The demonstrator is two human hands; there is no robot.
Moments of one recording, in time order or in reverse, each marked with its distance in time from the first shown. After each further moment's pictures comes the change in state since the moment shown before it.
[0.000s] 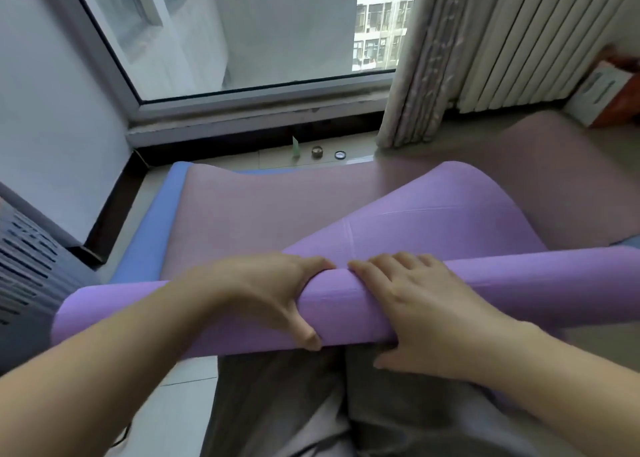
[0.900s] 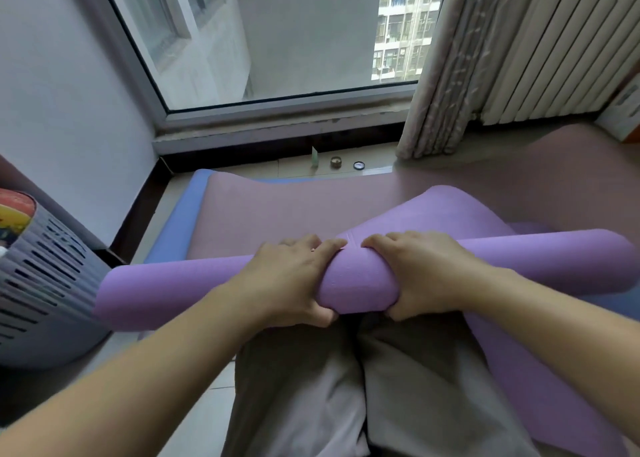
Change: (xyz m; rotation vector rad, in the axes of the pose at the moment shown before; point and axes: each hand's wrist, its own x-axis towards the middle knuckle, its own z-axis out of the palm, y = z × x) left_hand 0.019 -0.021 0.008 0.255 0.415 -0.059; right_hand 0.068 0.036 -0.005 0.064 -0.023 0.050
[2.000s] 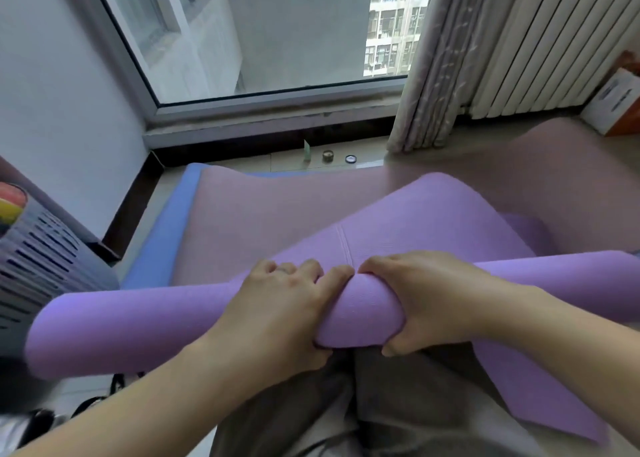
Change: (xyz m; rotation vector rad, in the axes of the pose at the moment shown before) left_hand -0.058 0.042 -0.003 0.152 0.119 0.084; right_hand -0.056 -0.025 -0.010 0.130 -0.103 -0.087
